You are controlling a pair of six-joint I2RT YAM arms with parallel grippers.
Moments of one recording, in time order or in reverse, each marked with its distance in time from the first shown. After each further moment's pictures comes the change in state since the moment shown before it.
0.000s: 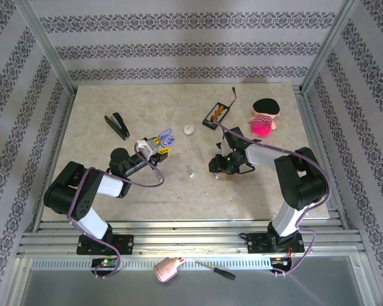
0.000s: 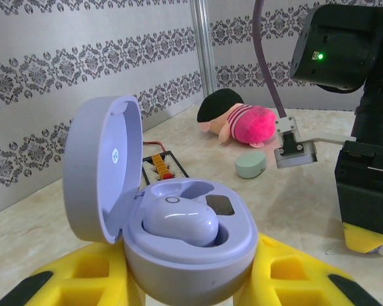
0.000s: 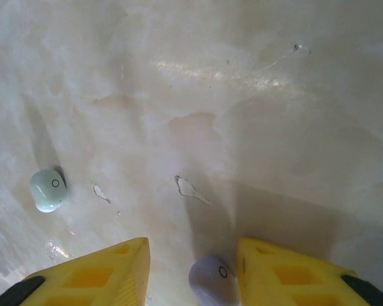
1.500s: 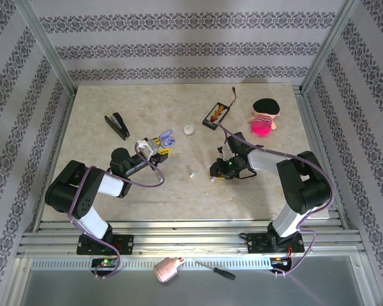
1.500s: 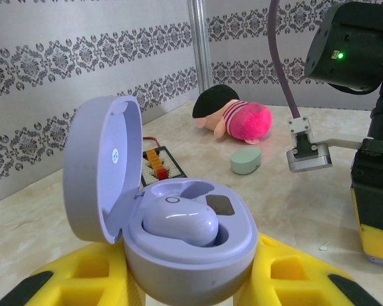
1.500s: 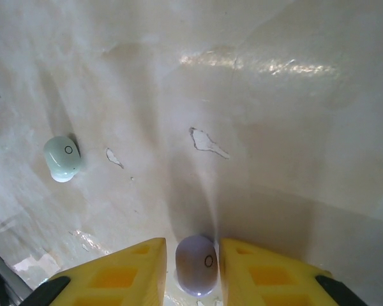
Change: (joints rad) left arm 0.000 0.018 0.002 0.001 0.013 -0.013; right arm 0.000 -0.047 -0.095 0.070 -0.079 0.064
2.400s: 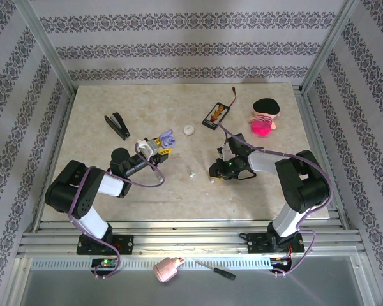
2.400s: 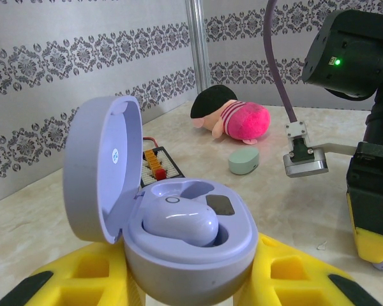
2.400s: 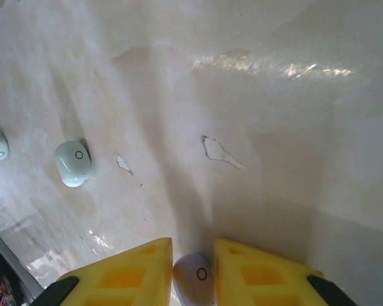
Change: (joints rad) left arm 0.000 0.000 0.000 0.000 0.006 0.000; right arm -0.001 0.014 -0.029 0.074 -0.047 0.024
